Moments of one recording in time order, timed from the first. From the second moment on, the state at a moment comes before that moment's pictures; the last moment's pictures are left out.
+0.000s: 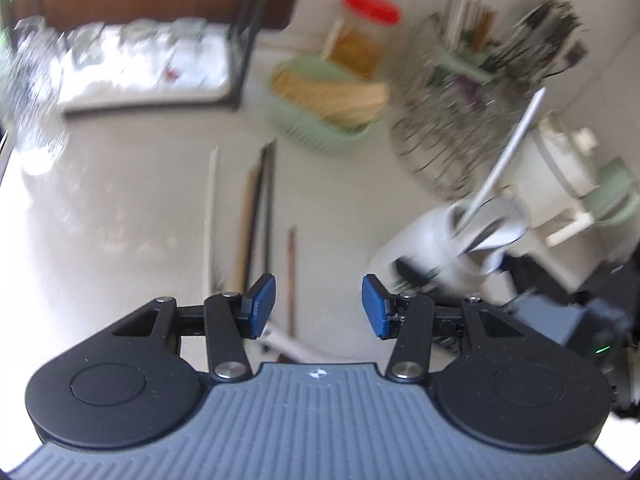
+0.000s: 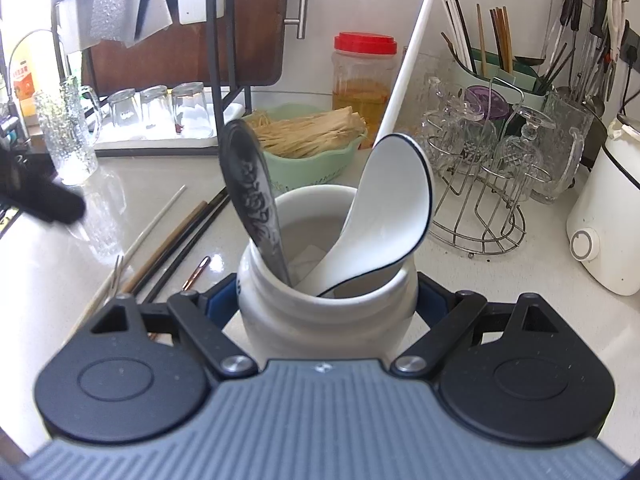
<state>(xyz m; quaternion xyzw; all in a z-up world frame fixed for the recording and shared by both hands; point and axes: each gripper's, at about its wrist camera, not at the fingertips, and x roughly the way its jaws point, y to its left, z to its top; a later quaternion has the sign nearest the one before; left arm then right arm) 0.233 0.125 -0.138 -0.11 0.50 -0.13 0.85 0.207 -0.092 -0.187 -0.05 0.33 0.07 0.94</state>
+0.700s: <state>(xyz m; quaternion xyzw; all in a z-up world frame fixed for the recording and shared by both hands) 0.225 0.129 -0.227 -0.28 0.55 0.00 0.79 0.202 -0.103 -0.183 -0.08 0.34 0.14 0.93</state>
